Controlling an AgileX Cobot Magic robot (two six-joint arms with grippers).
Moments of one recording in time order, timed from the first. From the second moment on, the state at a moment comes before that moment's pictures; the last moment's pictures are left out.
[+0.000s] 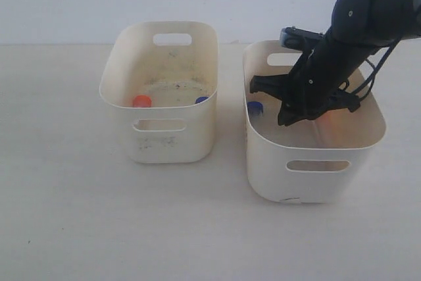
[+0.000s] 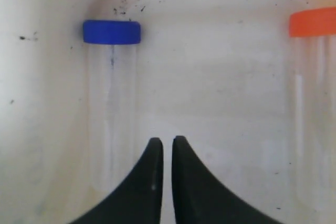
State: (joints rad) left arm 0.00 0.00 0.00 -0.02 0.18 0.02; right arm 0.22 1.93 -1.25 0.26 0.63 0.17
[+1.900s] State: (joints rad) left arm 0.00 0.00 0.00 -0.02 0.18 0.02; right arm 0.22 1.98 -1.25 0.47 0.60 0.09
